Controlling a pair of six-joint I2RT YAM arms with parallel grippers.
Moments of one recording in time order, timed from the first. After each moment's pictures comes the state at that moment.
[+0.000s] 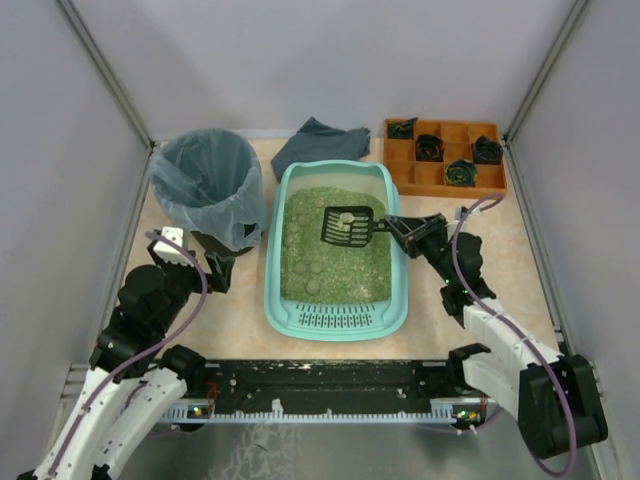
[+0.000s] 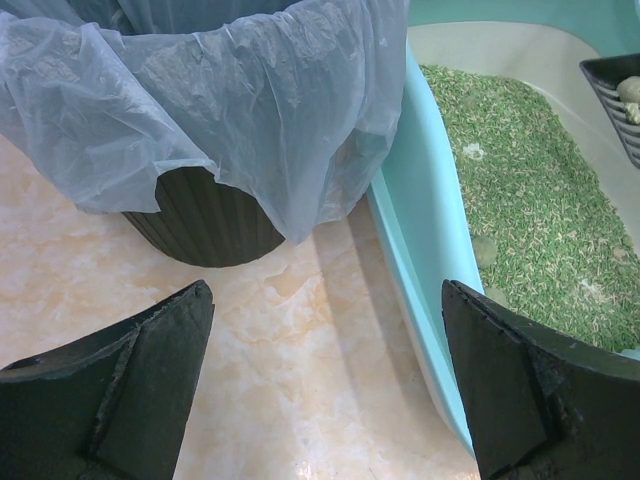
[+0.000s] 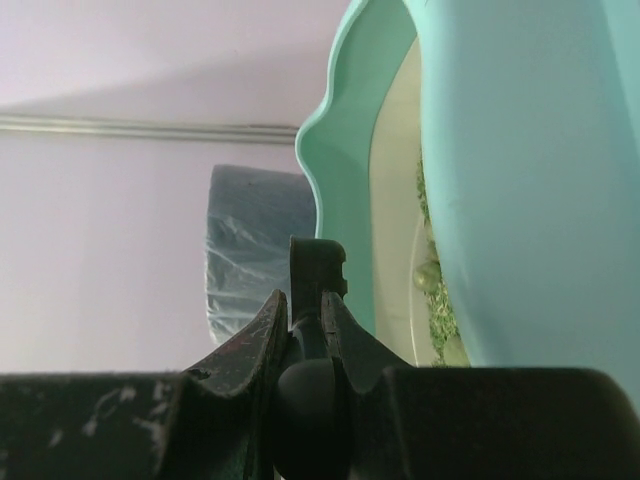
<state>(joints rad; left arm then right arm) -0.46 0.37 0.66 -0.51 -0.19 -0.16 0.27 0.96 0.35 0.55 -0.23 1.40</state>
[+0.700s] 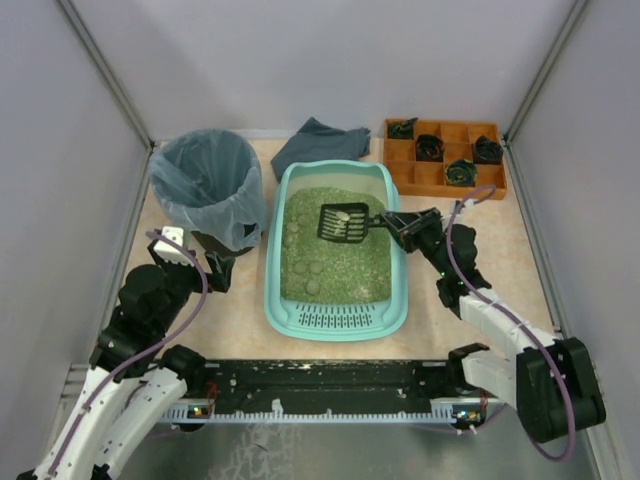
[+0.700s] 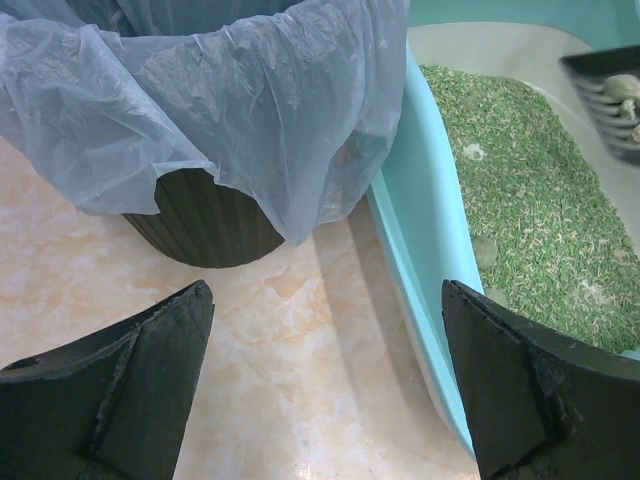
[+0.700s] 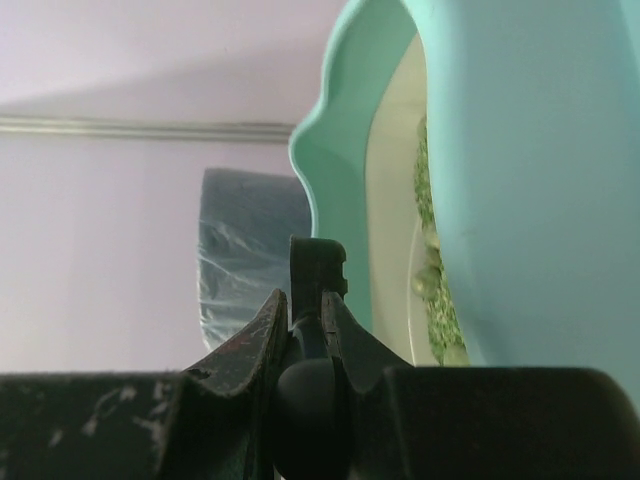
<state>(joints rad) -0.46 0.37 0.66 -0.51 -0.19 -0.16 0.26 1.02 0.40 0.55 -0.22 1.40</state>
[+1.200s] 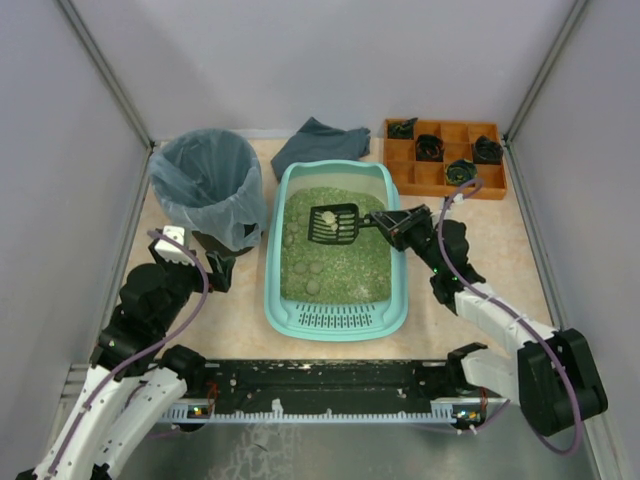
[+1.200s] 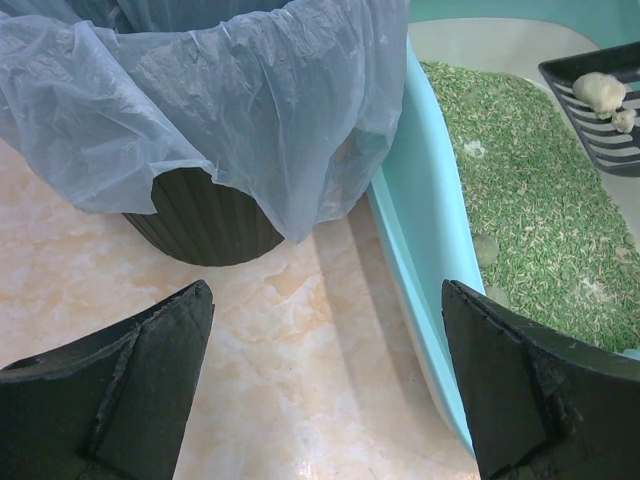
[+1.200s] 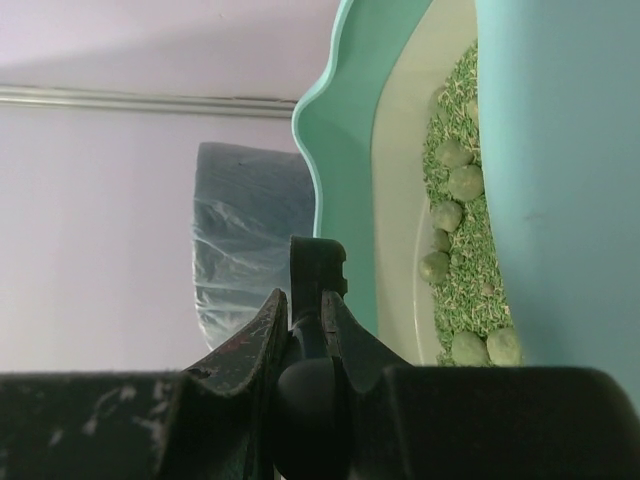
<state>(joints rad) -0.46 0.38 0.66 -0.51 -0.19 -0.16 0.34 1.09 0.45 0.54 -0.20 1.38</state>
